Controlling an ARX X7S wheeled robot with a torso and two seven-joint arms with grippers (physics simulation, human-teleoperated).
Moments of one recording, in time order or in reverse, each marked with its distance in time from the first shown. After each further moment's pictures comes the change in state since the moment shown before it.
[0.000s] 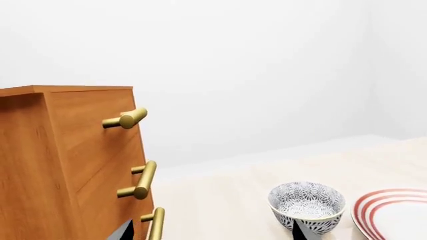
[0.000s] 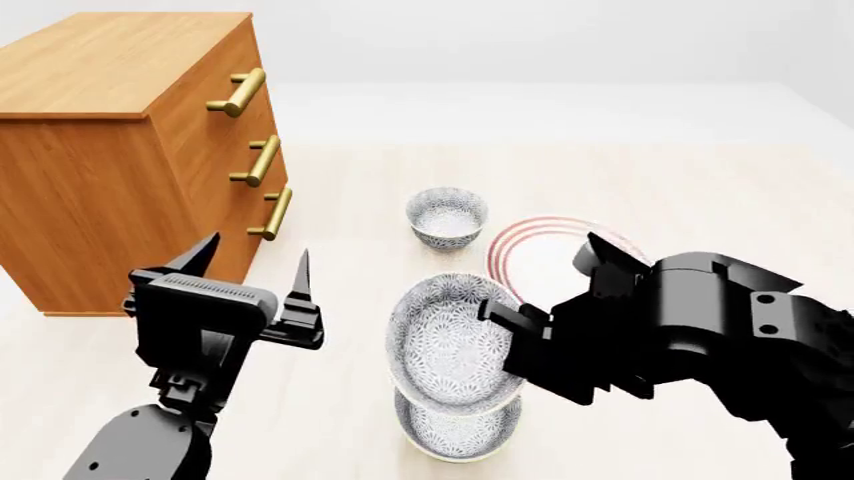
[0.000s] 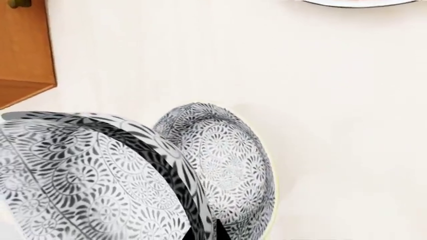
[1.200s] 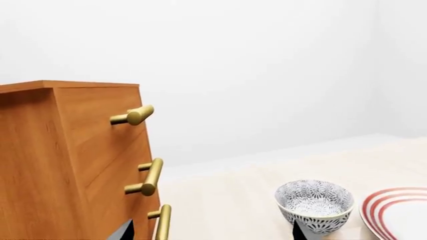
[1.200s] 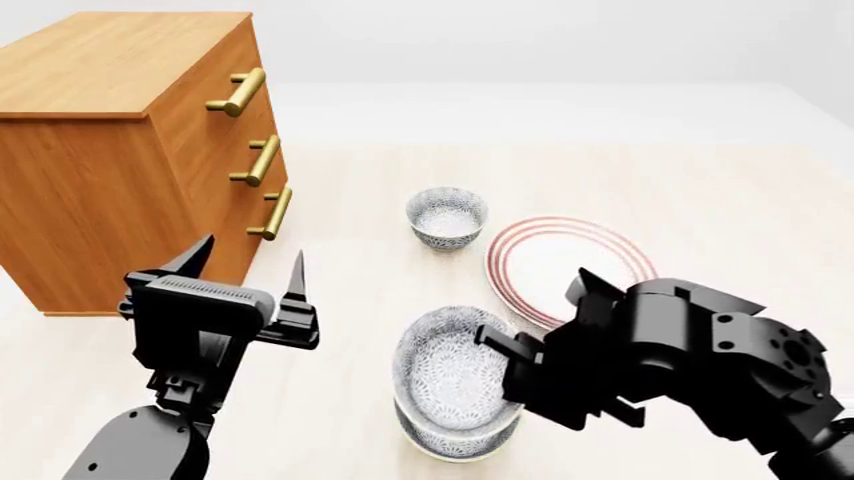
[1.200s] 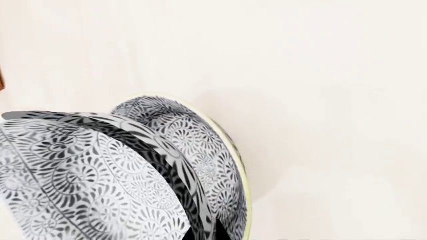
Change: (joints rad) left arm 0.003 -0.010 0.004 -0.019 0.000 0.019 -0.016; right arm -0.042 -0.016 -0.079 0.089 -0.038 -0.028 -0.052
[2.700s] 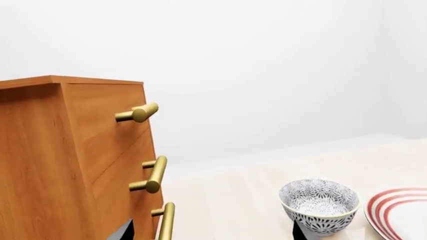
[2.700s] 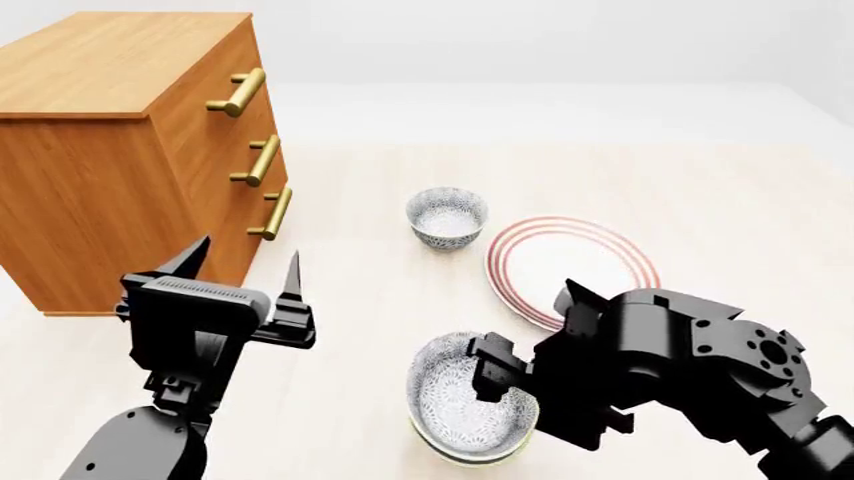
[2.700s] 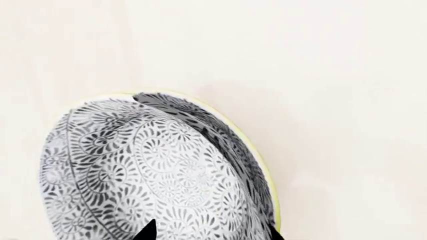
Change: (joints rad) left arm 0.000 -0.010 0.002 -0.020 -0.013 0.021 -0.010; right arm 0.013 -0.016 -0.067 0.062 -0.020 0.034 -0.068
